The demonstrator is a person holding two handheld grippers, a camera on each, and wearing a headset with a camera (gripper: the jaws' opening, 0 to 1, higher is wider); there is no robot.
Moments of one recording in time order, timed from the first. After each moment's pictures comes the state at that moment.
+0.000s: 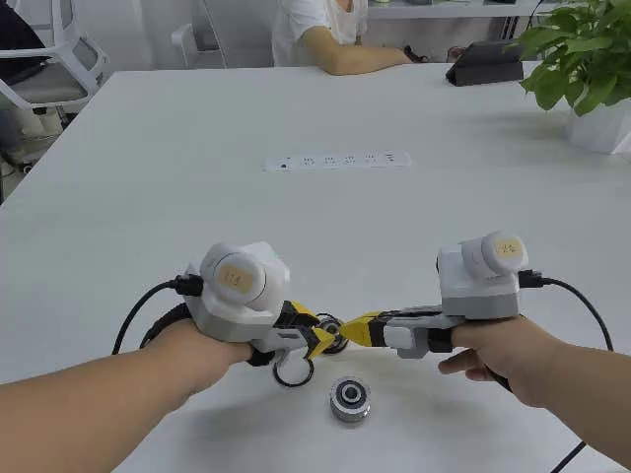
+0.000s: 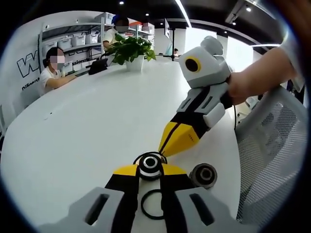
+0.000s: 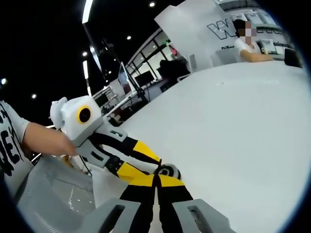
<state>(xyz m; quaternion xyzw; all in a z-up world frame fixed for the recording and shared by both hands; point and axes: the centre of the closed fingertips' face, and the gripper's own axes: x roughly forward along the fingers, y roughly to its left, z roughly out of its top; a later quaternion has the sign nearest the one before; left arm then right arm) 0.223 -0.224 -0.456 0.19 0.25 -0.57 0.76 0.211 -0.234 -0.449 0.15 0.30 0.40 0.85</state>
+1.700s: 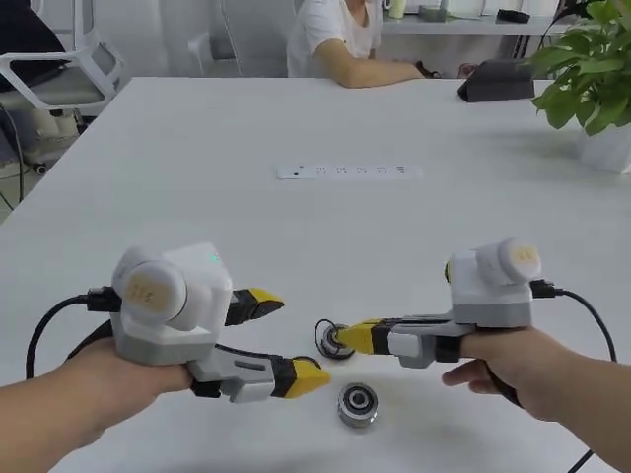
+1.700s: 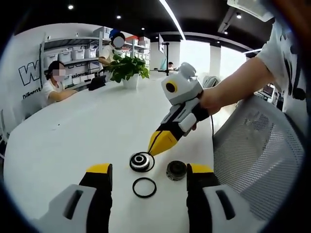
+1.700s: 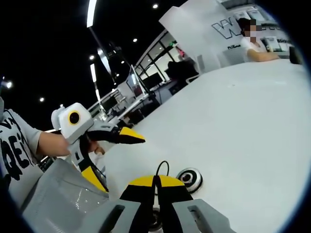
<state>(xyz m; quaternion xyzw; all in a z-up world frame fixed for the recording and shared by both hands) 0.187 -0.182 -0.400 0.15 0.19 -0.59 0.77 0.196 -0.211 -0.426 0.17 0.29 0.44 0.84</state>
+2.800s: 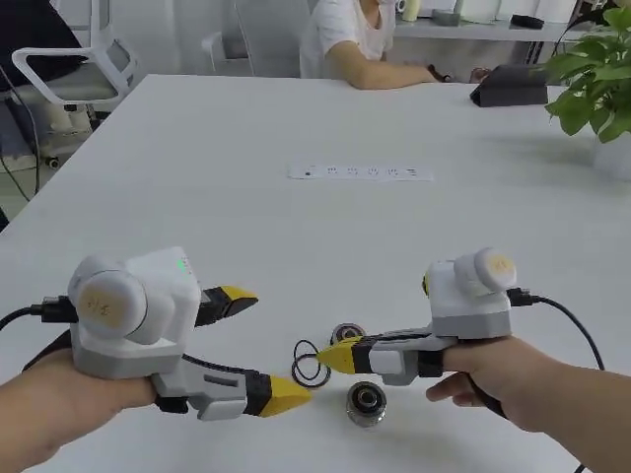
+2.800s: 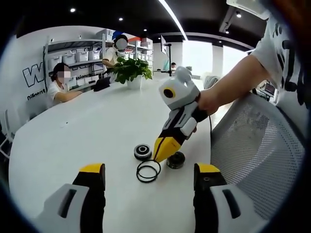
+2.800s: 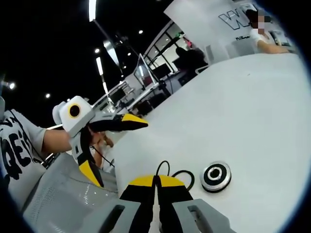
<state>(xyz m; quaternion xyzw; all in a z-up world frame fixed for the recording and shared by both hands) 0.179 -0.147 -0.395 0.16 0.19 -0.58 0.78 0.180 -0.171 -0.436 0.17 0.32 0.48 0.80</state>
